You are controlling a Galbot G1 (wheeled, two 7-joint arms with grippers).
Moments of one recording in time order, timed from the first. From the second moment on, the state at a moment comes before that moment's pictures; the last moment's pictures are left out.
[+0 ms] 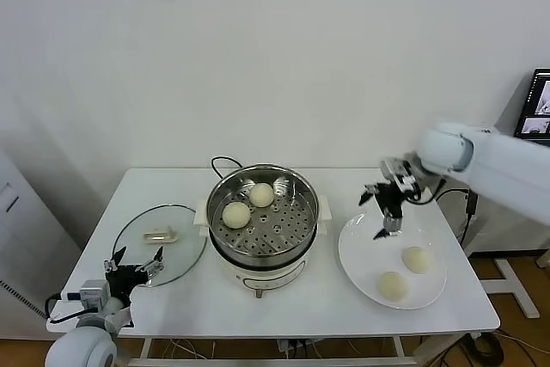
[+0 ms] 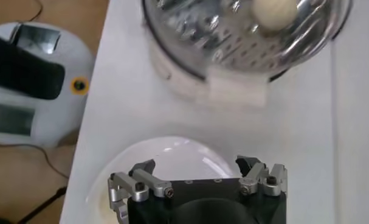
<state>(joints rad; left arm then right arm) 1.42 -1.14 -0.58 -1.95 -0.42 0.37 -0.15 0.47 0.58 -1.28 1.45 0.32 -0.16 -1.08</state>
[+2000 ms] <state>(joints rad) 1.39 -1.13 -0.56 -1.92 -0.43 0.38 -0.15 0.28 0.59 -1.21 1.31 0.23 -0.13 -1.20</state>
